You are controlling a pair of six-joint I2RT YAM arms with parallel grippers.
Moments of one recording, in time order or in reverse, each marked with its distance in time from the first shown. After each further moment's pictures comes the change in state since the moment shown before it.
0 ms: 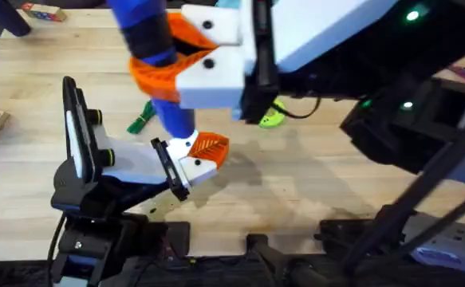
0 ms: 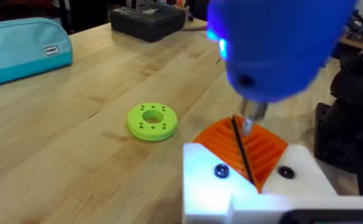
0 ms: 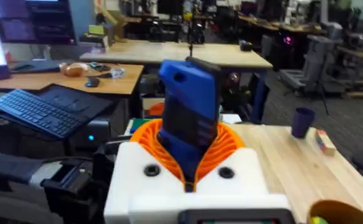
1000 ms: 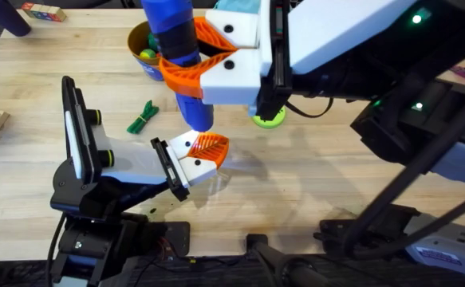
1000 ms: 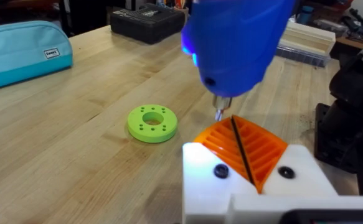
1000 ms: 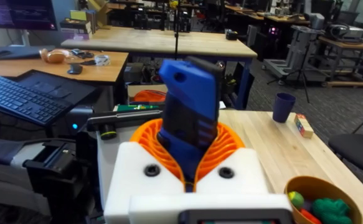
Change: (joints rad) left arm 0.000 0.000 0.000 0.010 0.003 0.000; right arm -0.067 -0.041 -0.049 -0.044 -0.021 -0.060
